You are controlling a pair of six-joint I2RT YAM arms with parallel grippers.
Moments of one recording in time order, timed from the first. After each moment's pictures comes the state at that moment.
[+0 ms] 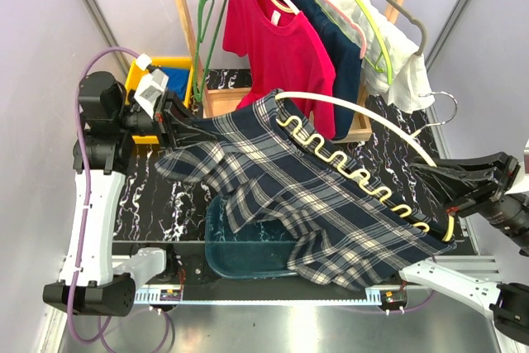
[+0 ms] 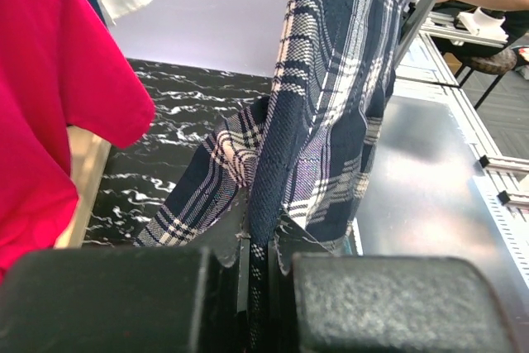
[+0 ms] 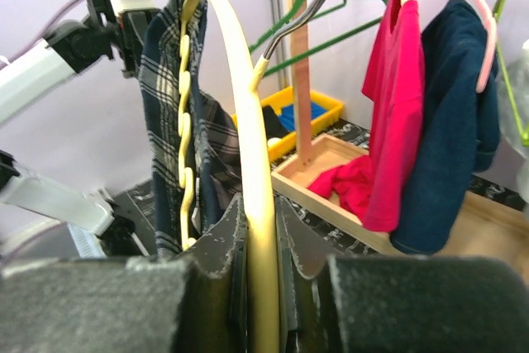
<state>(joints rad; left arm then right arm) -0.02 1.08 1.40 -0.41 1.54 -0.07 0.94 0.54 1.62 -0.83 0.11 0.12</state>
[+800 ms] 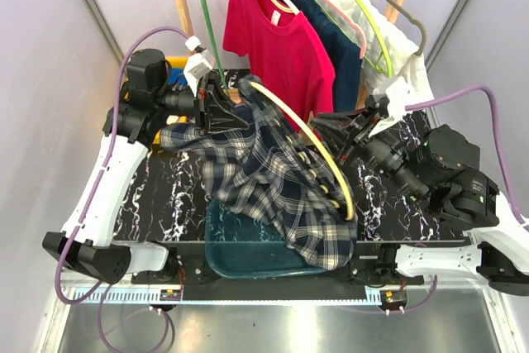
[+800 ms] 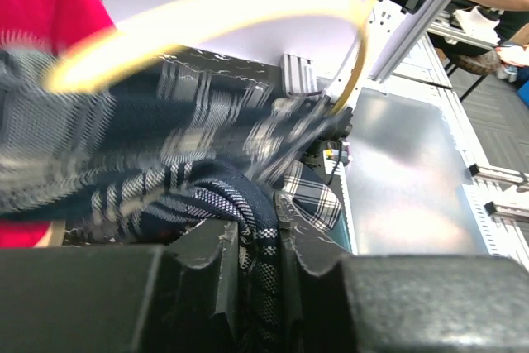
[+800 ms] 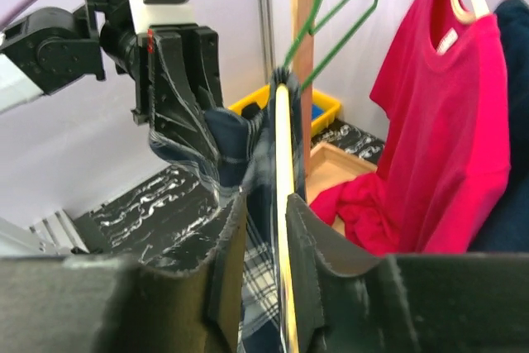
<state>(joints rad) -0.30 1.29 1.56 -0.54 1.31 -0.02 1.22 0.95 1.55 -0.45 0.43 0.03</state>
